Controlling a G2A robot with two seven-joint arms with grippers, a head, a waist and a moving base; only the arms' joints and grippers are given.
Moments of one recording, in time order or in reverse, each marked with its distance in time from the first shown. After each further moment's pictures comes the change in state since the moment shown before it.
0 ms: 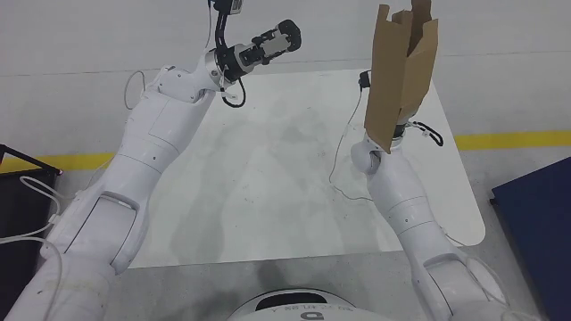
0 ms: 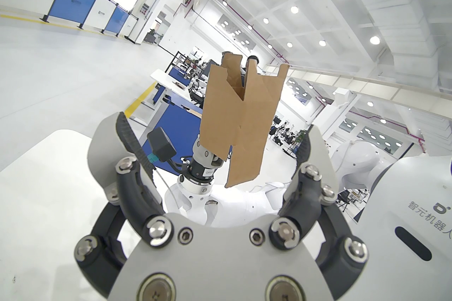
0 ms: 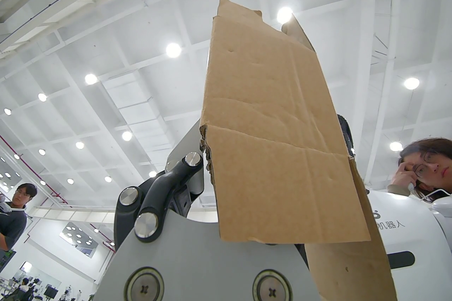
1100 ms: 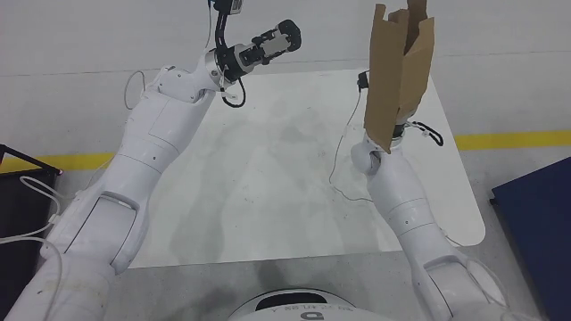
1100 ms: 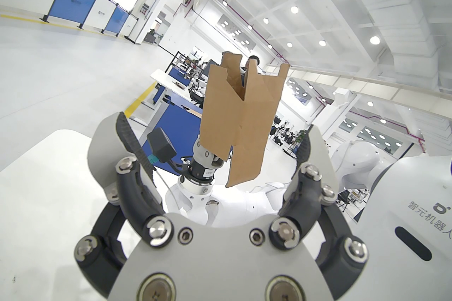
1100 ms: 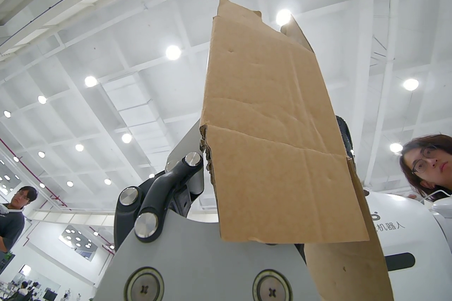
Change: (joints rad) left arm 0.003 0.001 -0.001 -0.009 0.011 0.010 0.008; right arm -0.025 0.002 0.010 -0.037 -0.034 -0.001 -0.048
